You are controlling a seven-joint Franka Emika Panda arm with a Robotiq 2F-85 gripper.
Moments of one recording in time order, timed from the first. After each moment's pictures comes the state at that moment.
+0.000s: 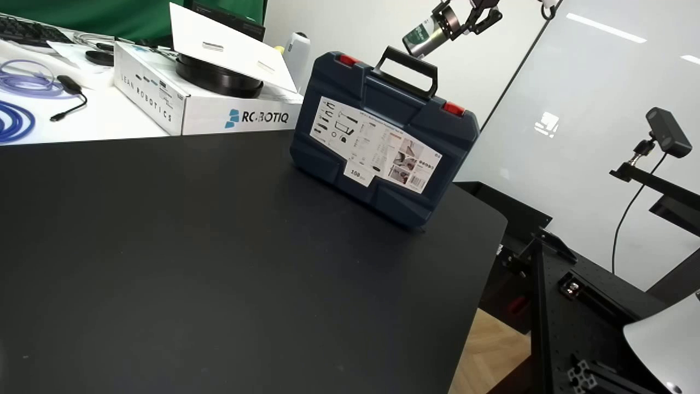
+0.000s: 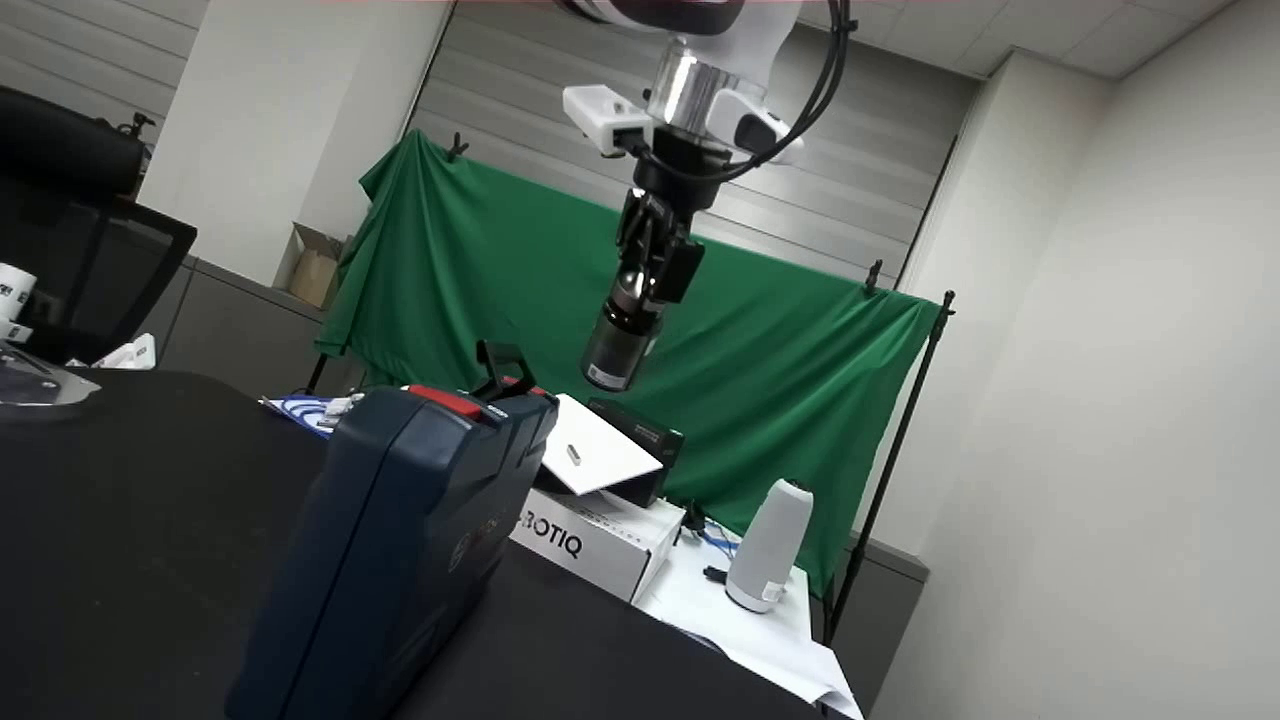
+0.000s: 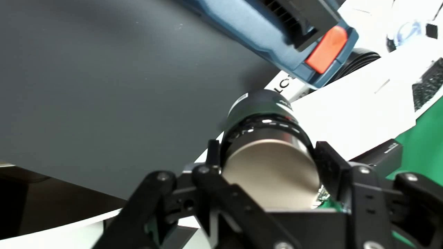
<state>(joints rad) -0.22 0.01 -0.22 -2.12 0.46 2.50 0.11</state>
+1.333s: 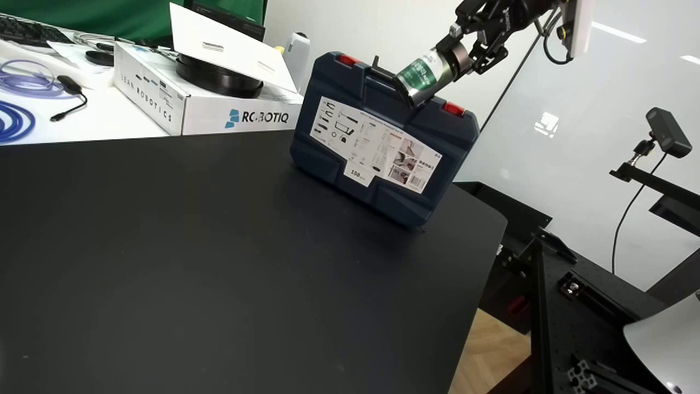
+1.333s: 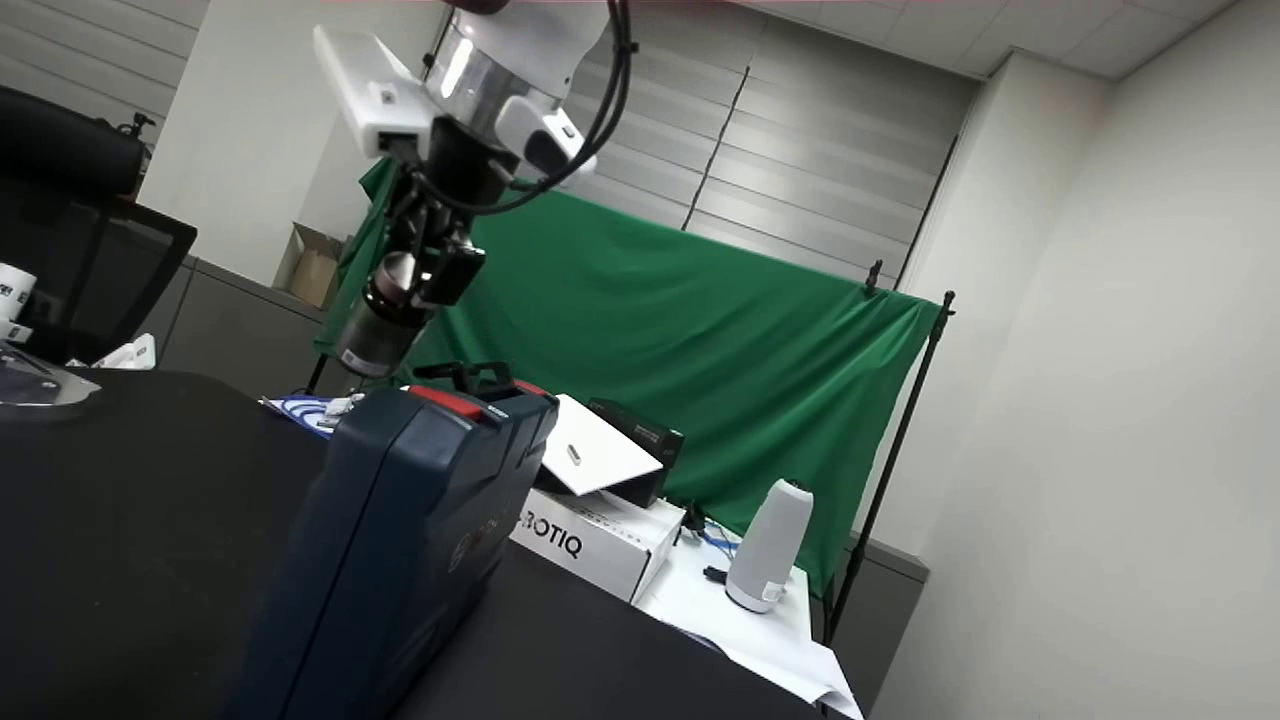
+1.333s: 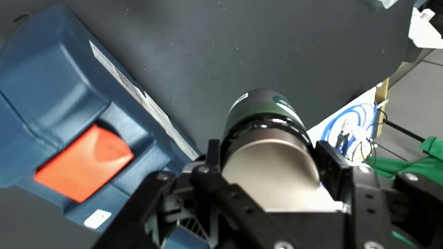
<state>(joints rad) -0.07 -0.23 -0.16 -2.54 0.69 2.50 -0.31</state>
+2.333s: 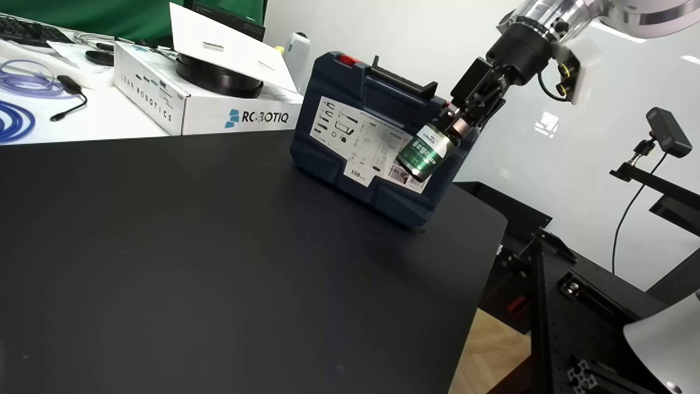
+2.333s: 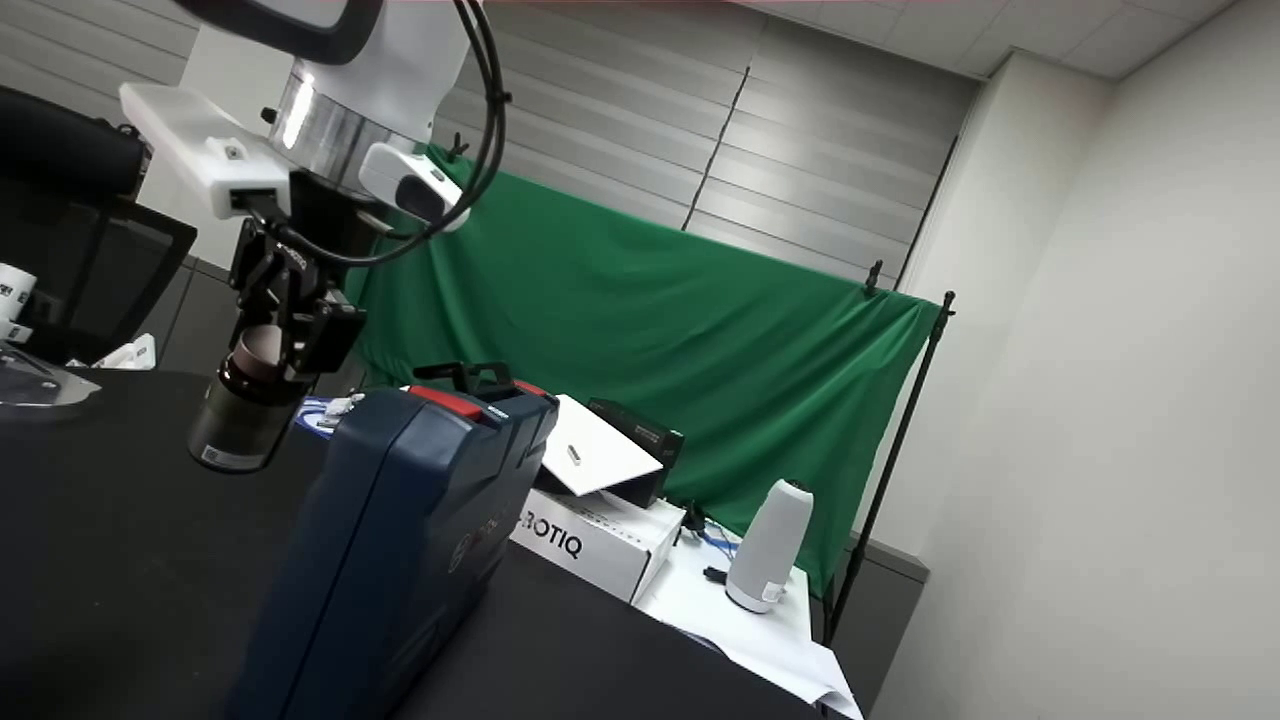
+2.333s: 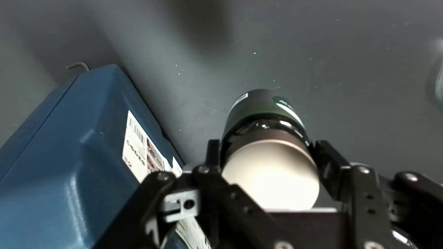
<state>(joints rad) -0.01 -0.20 -0.07 -2.73 0.49 2.69 -0.26</state>
